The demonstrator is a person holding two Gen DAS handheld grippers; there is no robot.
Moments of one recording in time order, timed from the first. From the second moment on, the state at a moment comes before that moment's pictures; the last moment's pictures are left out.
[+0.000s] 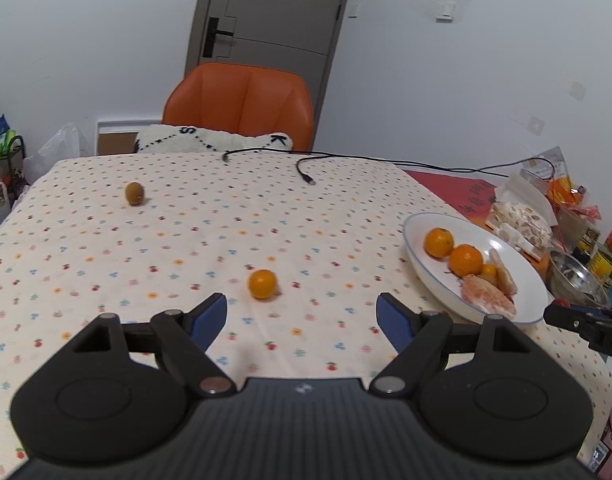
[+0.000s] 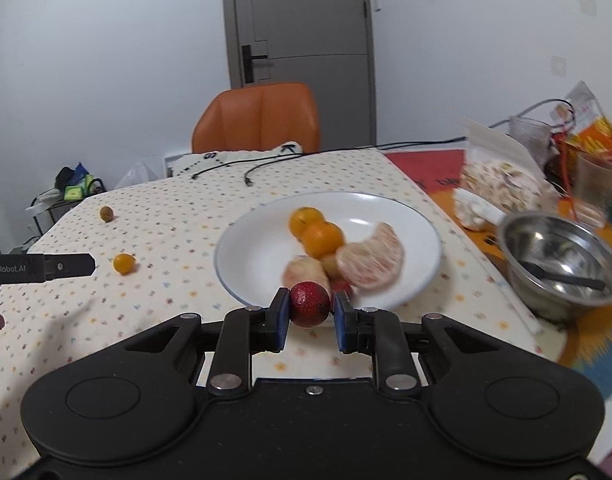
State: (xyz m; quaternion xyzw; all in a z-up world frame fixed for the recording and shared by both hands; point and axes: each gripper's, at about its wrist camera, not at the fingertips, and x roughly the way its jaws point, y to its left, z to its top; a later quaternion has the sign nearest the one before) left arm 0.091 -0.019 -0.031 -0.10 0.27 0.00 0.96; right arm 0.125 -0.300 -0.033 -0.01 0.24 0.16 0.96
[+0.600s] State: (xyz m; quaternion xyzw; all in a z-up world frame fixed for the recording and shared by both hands) left arm 0.085 0.054 -0.033 -0.12 0.26 0.06 0.95; right arm 0.163 -0.240 -0.032 -0.01 0.23 0.20 0.95
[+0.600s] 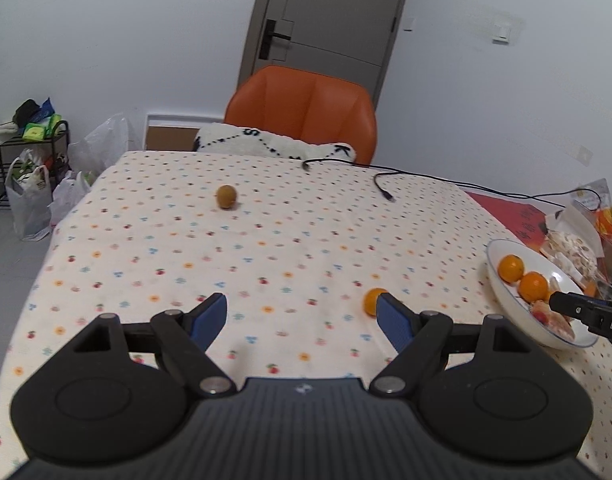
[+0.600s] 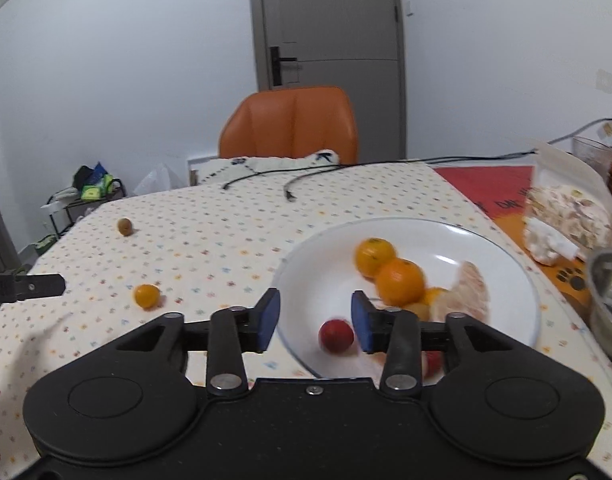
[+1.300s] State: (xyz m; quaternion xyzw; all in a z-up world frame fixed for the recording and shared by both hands) left arm 0.086 0.102 -0.040 -0.14 0.27 0.10 0.95; right arm 0.164 -0.154 -0.030 -0.04 0.24 0.30 0.92
